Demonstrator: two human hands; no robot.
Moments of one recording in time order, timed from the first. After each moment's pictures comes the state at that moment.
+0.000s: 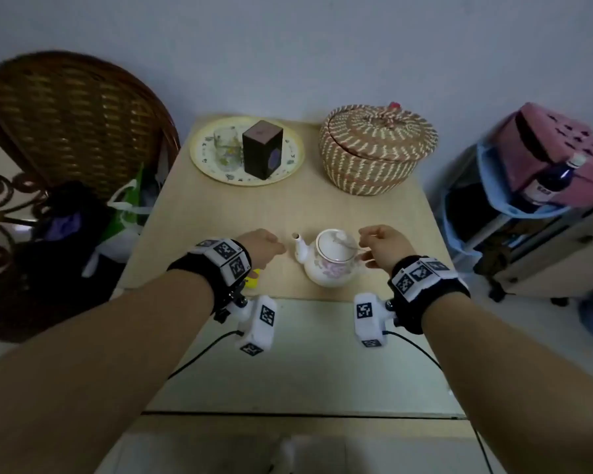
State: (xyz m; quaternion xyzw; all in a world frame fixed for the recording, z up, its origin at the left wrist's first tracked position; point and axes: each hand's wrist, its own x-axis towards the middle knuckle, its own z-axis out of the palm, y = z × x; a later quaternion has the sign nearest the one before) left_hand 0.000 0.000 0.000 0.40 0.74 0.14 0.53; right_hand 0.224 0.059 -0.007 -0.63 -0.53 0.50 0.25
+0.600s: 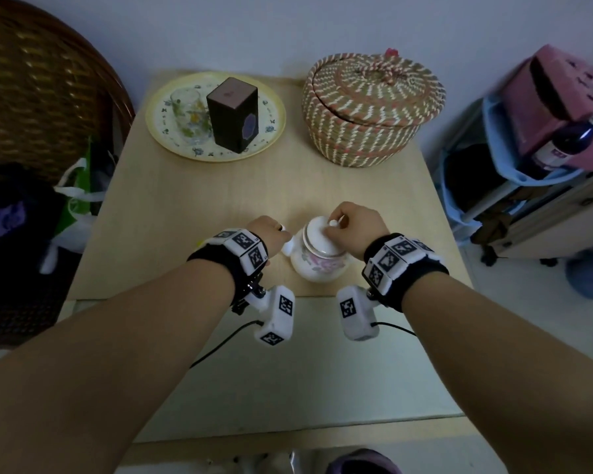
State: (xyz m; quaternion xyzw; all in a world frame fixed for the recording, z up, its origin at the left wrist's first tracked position) left_hand 0.034 0.065 -0.046 0.38 0.75 0.17 0.52; right_hand 0.198 0.101 -0.034 -0.62 -0.71 0.32 0.10
